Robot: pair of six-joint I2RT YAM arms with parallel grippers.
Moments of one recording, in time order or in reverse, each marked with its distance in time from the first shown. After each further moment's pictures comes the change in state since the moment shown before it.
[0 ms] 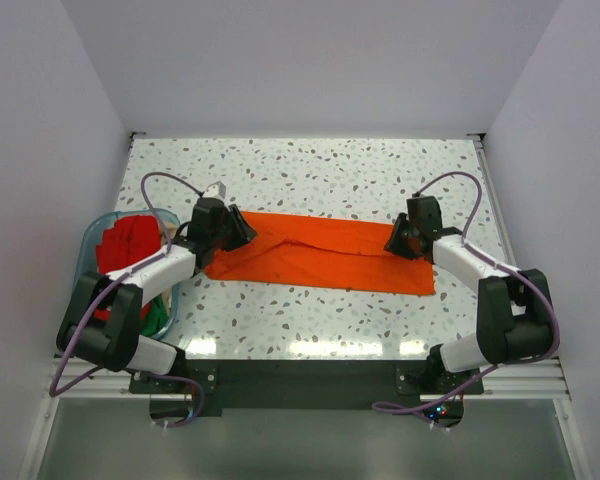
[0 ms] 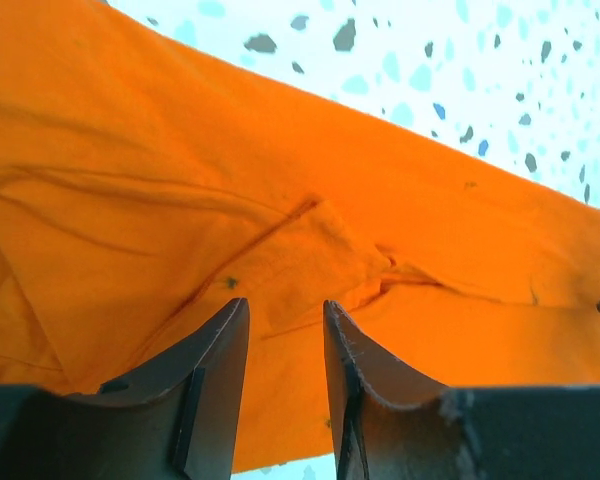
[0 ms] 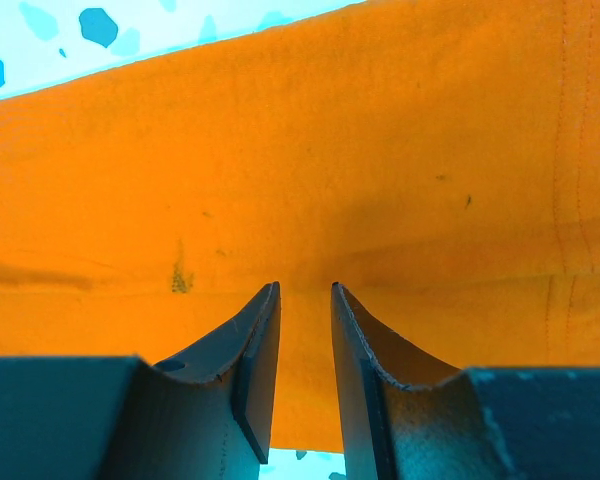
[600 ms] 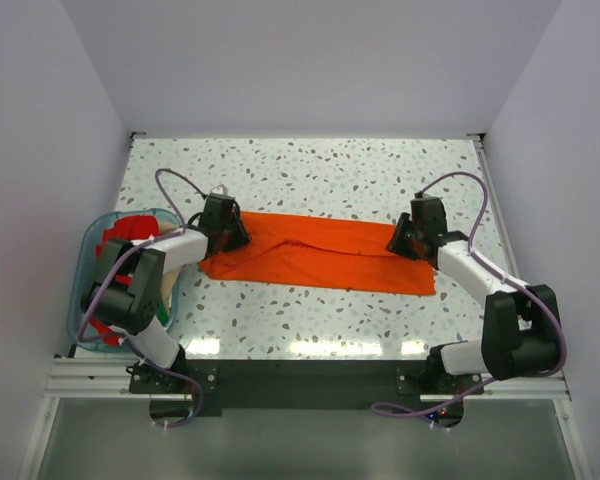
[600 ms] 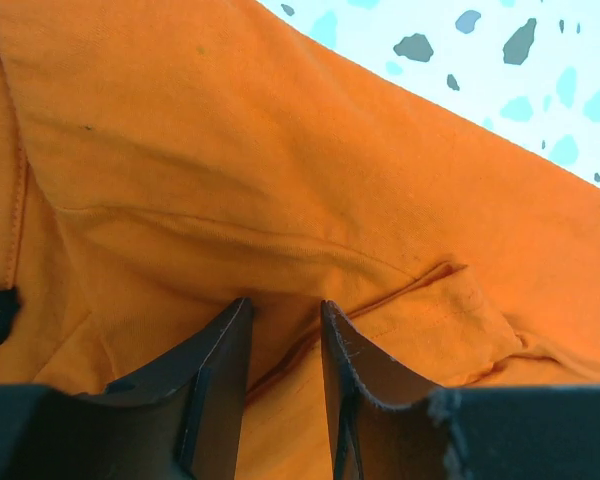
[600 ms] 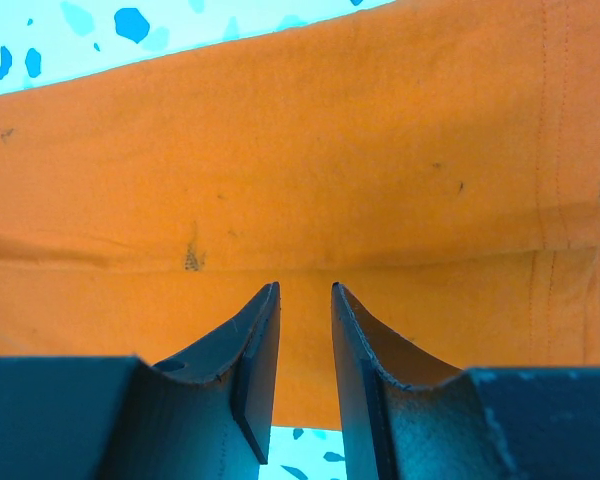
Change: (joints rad) left arm 0.013 0.237 0.154 -0.133 -0.149 0.006; right arm 0.000 -0.093 -0.025 -0.016 0.000 -0.027
